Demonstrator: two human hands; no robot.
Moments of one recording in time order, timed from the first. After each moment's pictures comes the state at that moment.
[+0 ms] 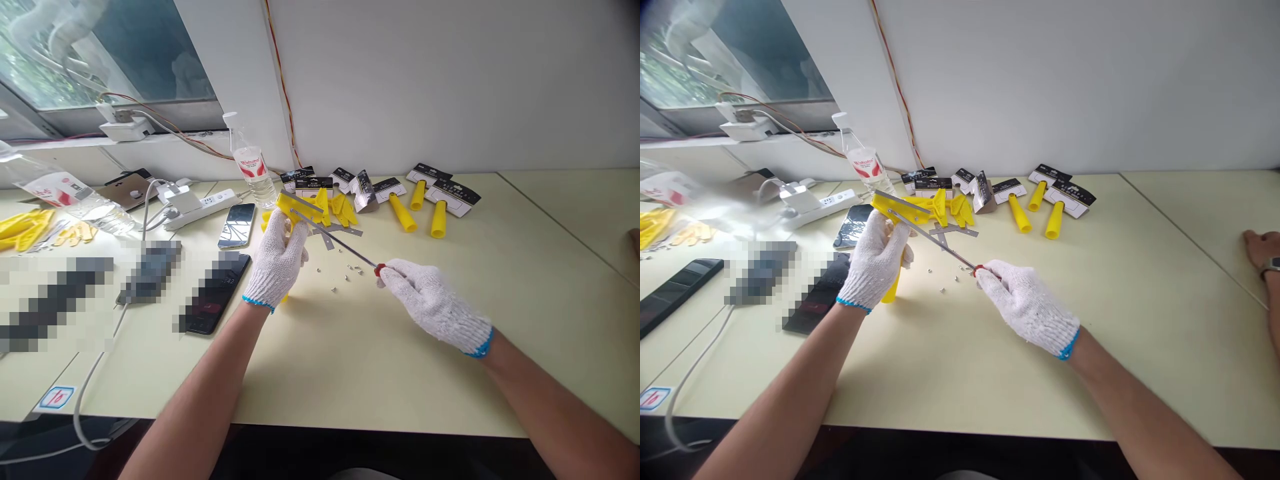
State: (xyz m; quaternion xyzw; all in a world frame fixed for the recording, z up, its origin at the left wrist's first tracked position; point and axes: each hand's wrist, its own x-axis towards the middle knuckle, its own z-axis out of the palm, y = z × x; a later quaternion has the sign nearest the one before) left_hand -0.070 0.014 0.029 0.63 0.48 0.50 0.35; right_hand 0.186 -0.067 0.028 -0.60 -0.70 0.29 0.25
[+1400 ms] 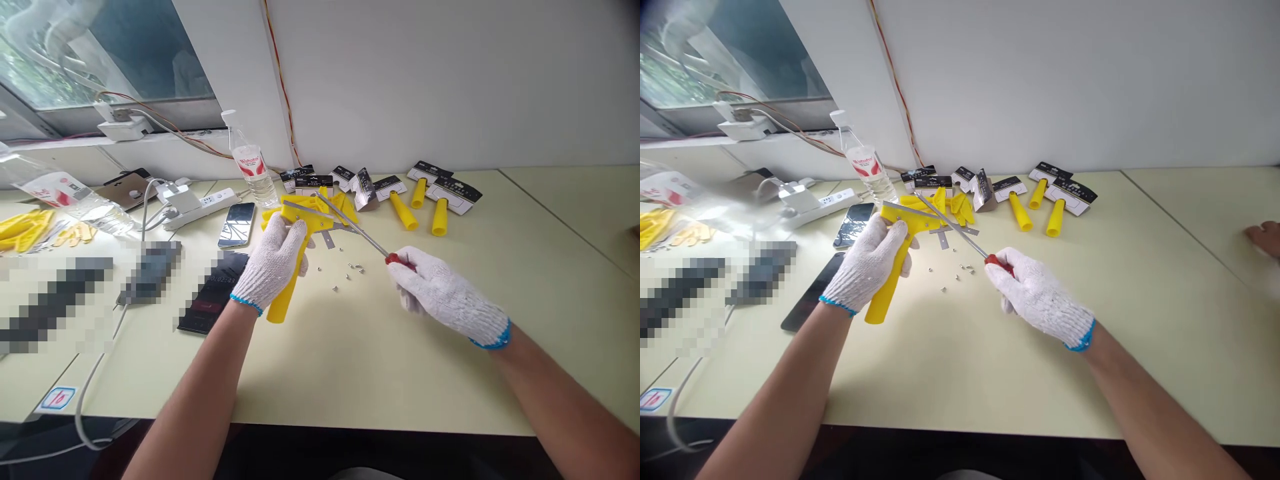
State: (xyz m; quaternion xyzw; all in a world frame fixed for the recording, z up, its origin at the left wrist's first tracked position) left_hand -0.076 0.006 0.049 0.61 0.51 0.43 0.44; right_hand 0.191 -0.063 0.040 -0.64 -0.60 0.42 0.25
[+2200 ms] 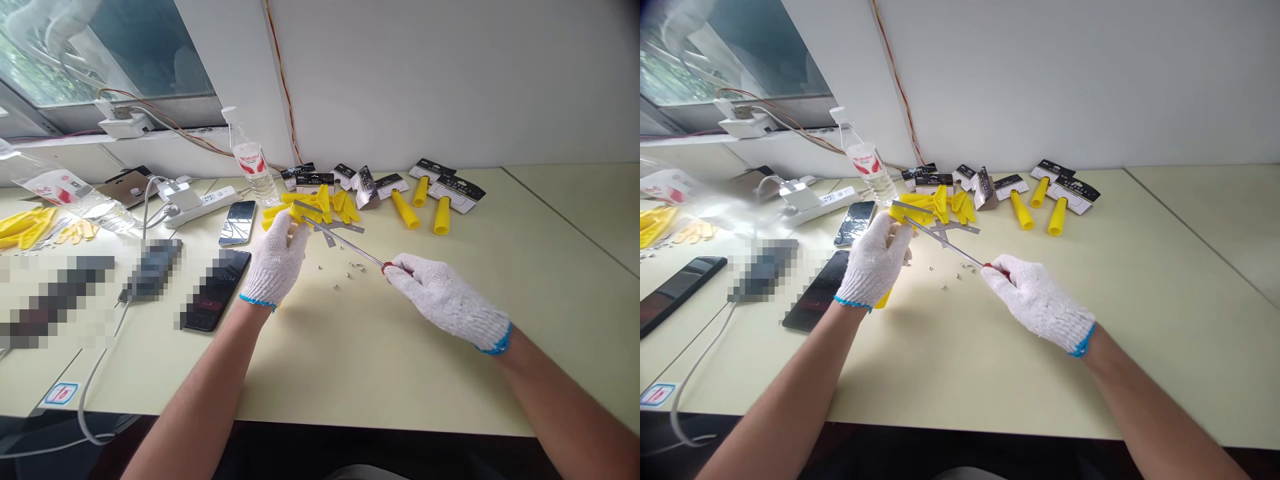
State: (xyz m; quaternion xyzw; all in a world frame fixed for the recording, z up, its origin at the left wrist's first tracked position) left_hand -0.078 0.013 0.029 0.67 0.56 0.43 0.23; right_hand 0.192 -0.066 0.038 -0.64 -0.64 0.38 0.21
